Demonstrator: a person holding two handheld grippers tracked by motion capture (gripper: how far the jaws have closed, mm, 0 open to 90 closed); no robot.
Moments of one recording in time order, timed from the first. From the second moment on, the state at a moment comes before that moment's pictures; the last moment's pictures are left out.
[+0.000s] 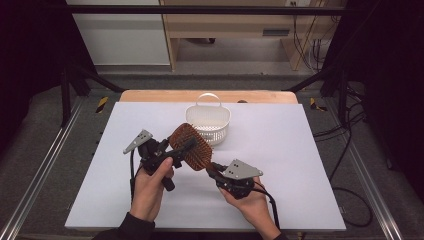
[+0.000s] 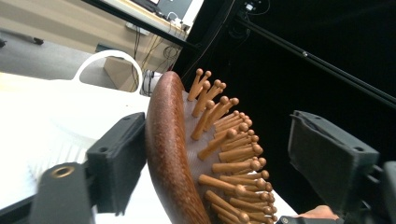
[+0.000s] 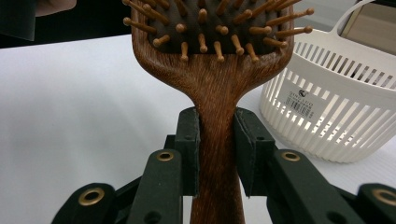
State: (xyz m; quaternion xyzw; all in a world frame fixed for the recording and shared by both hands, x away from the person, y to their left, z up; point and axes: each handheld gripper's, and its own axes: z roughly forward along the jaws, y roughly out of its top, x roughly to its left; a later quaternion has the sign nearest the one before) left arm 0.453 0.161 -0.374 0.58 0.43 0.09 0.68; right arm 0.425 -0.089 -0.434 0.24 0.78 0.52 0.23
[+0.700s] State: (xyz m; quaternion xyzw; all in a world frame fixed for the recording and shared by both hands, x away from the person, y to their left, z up) left arm 0.456 0.163 -0.372 0.58 0.45 0.08 0.68; right arm 0.424 -0.085 -0.436 0.25 0.78 0.52 0.23
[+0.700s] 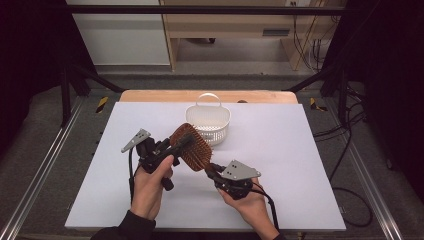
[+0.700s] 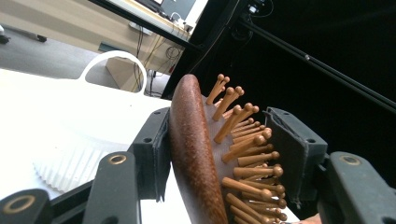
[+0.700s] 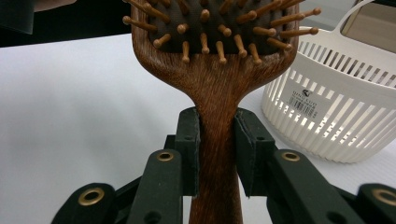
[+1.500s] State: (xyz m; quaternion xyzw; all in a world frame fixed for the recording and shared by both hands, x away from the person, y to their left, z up) left arm 0.452 0.157 -0.351 0.60 0.43 0.08 0.67; right arm 0.429 -0.086 -0.435 0.26 0.78 0.54 0.20
